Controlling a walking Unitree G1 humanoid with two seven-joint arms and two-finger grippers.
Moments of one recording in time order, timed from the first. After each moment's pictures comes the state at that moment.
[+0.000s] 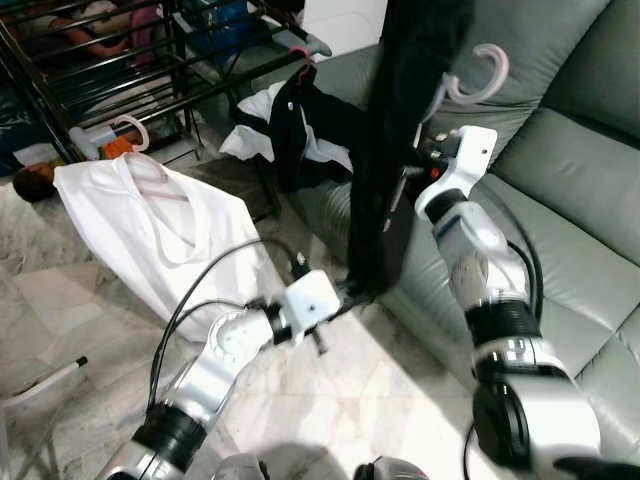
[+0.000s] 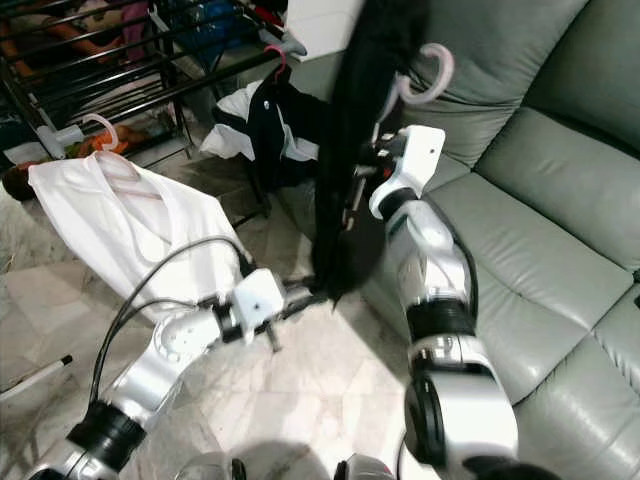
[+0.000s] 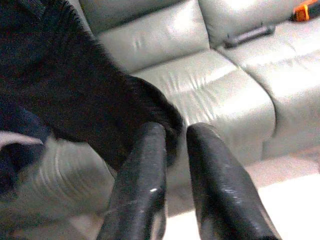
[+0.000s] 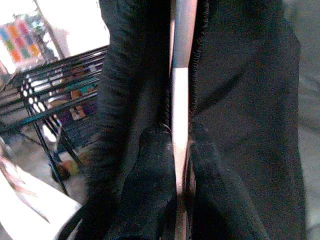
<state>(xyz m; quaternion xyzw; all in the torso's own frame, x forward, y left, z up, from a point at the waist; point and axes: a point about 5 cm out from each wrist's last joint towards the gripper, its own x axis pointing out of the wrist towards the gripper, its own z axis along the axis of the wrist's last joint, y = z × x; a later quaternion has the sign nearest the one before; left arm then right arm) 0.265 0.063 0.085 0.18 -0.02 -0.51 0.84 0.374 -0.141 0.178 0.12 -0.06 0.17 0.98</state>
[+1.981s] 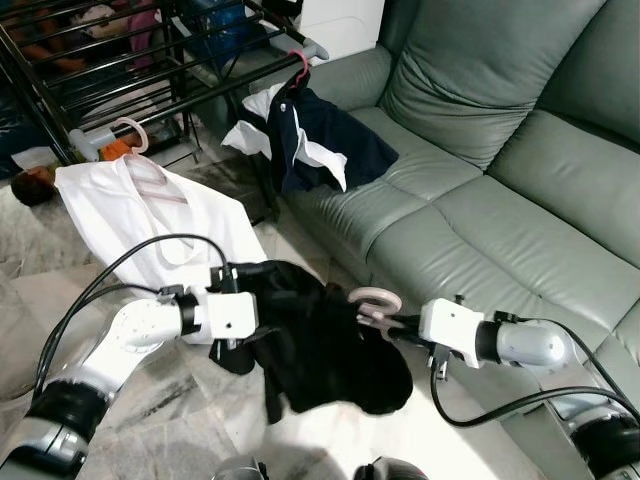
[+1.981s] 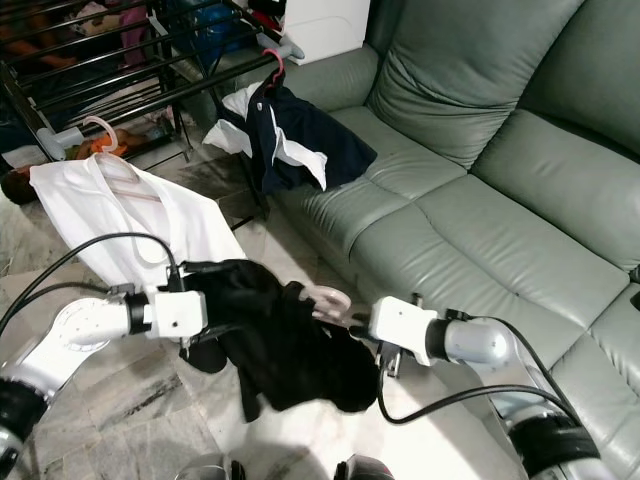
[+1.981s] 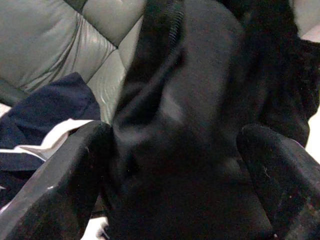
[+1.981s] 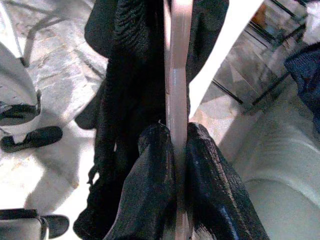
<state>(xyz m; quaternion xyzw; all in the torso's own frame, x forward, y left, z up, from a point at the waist) 0.282 0.166 0.099 0.43 -0.04 -0.51 0.74 0.258 -0.189 0.077 -0.33 0.11 0.53 0.77</state>
